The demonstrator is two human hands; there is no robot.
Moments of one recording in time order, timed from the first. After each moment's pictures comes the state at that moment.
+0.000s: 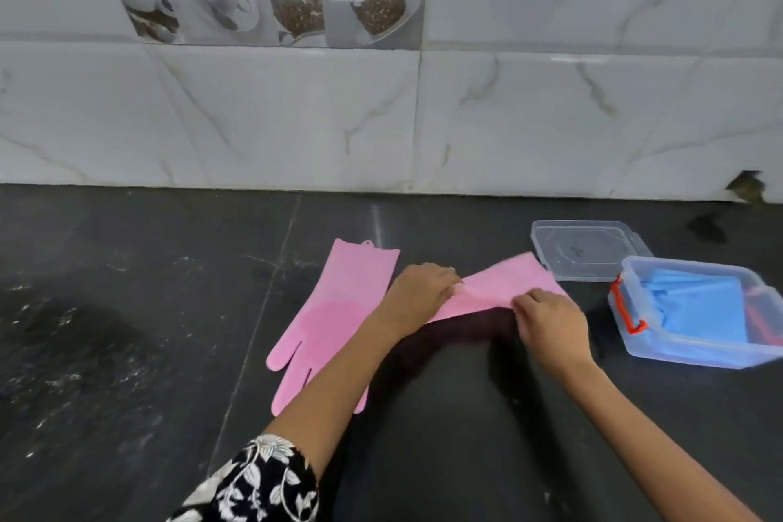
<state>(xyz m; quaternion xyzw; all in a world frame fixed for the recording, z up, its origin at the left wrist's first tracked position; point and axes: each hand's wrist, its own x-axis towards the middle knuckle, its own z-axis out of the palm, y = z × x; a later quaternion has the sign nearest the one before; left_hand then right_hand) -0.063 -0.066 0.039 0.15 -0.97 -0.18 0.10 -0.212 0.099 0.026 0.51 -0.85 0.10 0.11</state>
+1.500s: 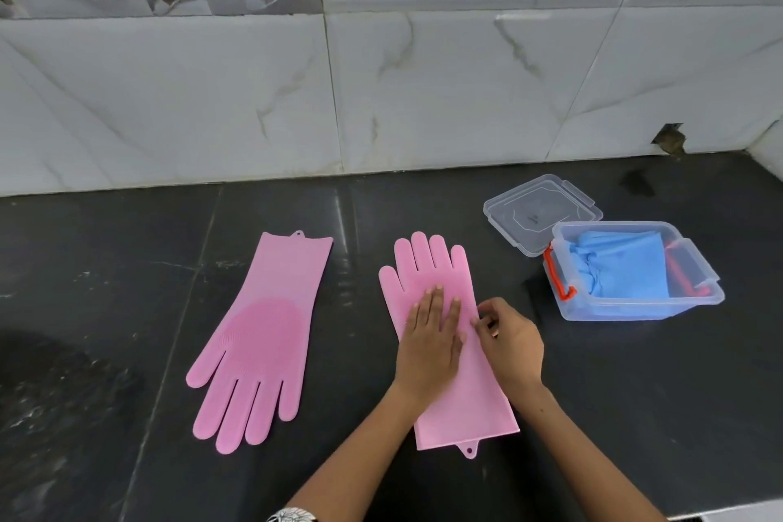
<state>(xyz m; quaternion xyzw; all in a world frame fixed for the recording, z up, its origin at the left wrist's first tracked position) -0.116 0.057 -0.050 0.24 -0.96 -0.11 0.09 -0.216 0.143 -0.021 0.29 -0.90 0.31 -0.06</state>
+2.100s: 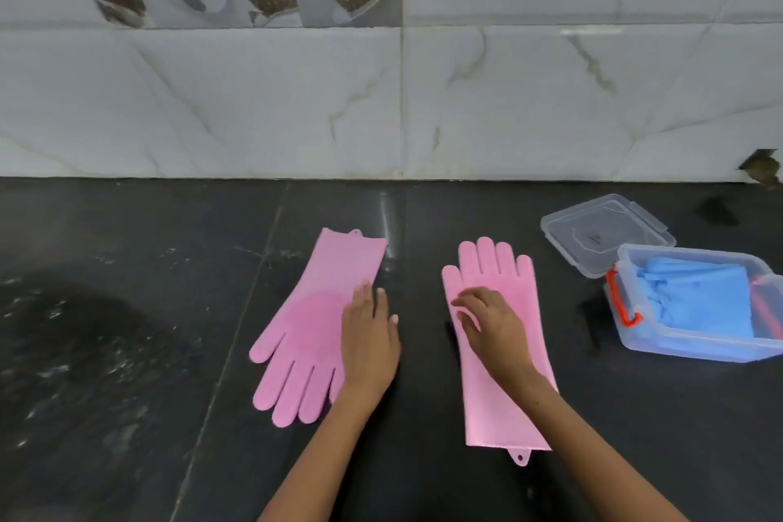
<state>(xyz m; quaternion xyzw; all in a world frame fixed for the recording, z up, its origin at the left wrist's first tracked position) -0.021 -0.022 -0.036 0.48 -0.86 -0.14 0.11 -0.182 0.082 -0.014 0.53 -0.80 0.27 -0.02</state>
